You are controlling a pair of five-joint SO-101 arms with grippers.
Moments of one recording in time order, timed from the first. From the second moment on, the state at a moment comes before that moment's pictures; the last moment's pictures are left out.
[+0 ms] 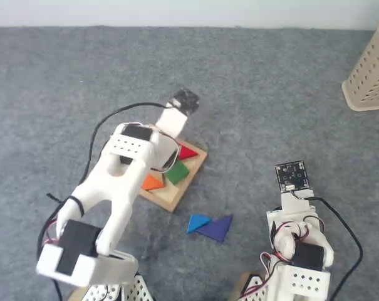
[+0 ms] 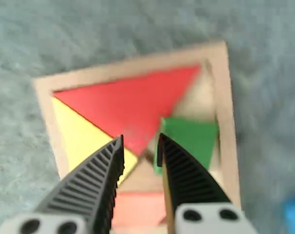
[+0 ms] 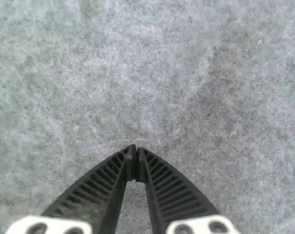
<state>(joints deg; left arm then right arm) 9.6 -3.4 35.3 54.6 -17.0 6.5 -103.1 96.1 74.2 19.2</state>
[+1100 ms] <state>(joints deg) 19.3 -4.9 46.9 37.1 -2.8 6.5 -103.1 96.1 74.2 19.2</state>
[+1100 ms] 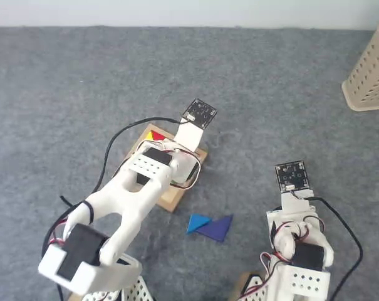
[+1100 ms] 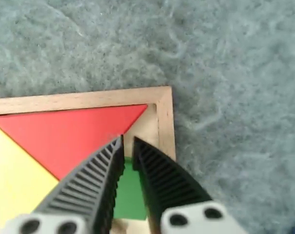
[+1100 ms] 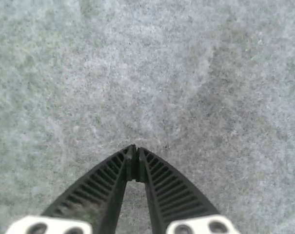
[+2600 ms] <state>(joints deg) 24.5 3.1 38.4 46.1 -2.8 6.5 -103.1 96.1 74.2 19.2</state>
